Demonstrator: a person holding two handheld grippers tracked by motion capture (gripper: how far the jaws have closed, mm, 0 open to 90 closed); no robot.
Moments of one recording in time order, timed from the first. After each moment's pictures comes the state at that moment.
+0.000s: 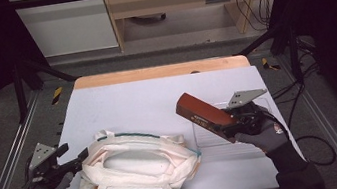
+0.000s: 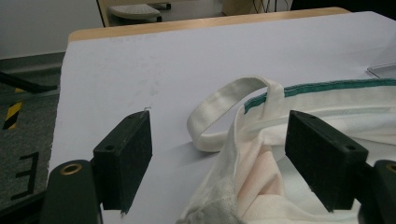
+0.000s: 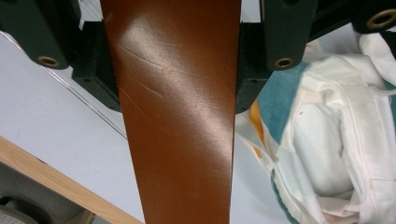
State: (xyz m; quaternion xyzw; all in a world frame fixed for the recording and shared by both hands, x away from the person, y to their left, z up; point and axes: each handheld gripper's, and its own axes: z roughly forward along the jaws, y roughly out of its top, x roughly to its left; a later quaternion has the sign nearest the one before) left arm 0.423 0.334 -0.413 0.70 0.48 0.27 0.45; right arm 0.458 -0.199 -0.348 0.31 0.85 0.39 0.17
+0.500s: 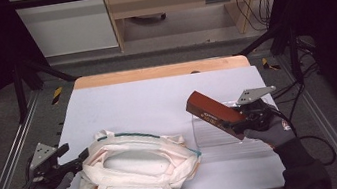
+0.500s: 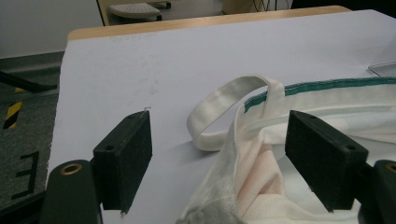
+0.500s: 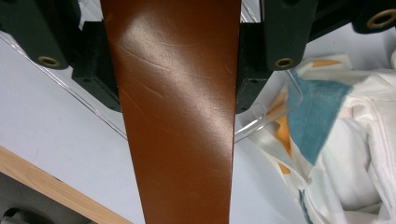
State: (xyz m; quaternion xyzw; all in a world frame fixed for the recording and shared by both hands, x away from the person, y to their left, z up) left arm 0.423 0.334 -0.413 0.71 0.48 0.27 0.45; right arm 0.470 -0.226 -0.360 0.33 0.85 0.38 0.17
